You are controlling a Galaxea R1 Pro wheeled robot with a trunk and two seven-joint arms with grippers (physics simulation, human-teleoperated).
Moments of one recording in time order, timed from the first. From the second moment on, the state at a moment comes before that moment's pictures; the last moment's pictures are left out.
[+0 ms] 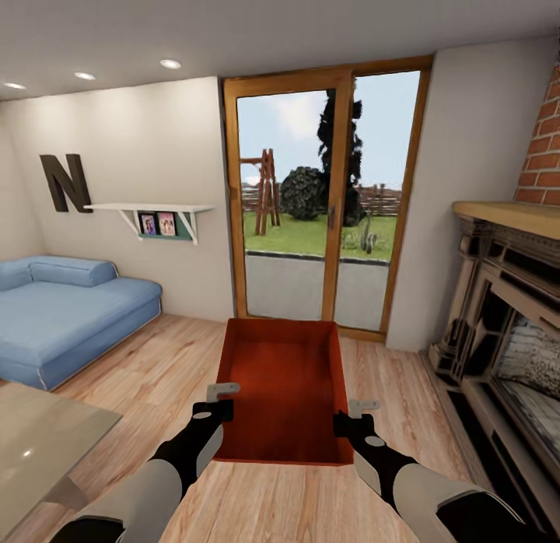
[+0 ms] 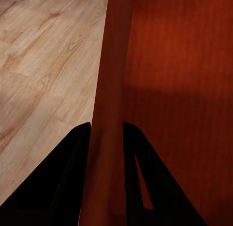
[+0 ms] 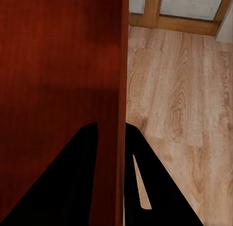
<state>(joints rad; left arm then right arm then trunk) -0.72 -0.15 -0.03 -0.34 0.05 0.10 0.26 -0.78 0.08 0.25 -0.04 -0.23 -0.24 -0.09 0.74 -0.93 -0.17</state>
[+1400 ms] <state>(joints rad) -0.72 -0.15 -0.03 -0.34 0.05 0.10 0.26 -0.78 0.08 0.25 -0.04 -0.23 -0.24 -0.08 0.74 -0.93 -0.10</state>
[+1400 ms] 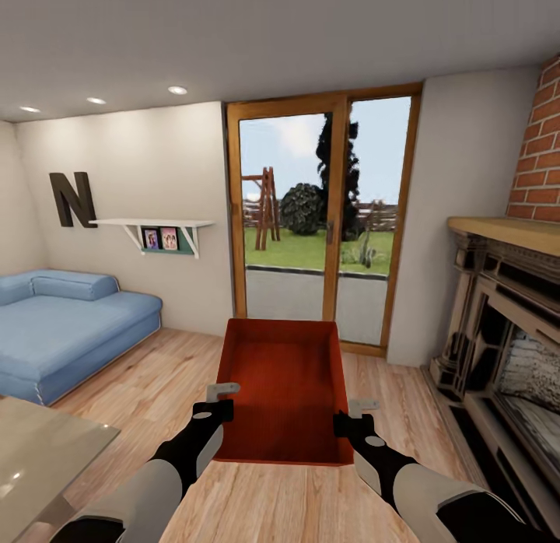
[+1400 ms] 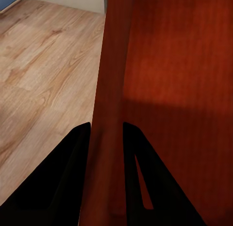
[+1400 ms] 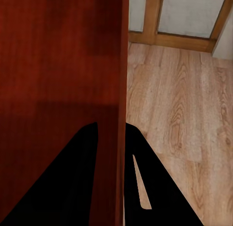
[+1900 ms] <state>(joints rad) -0.72 -0.15 -0.04 -0.34 0.06 0.10 0.26 -0.78 0.08 0.25 -0.03 -0.23 -0.24 -0.08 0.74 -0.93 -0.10</state>
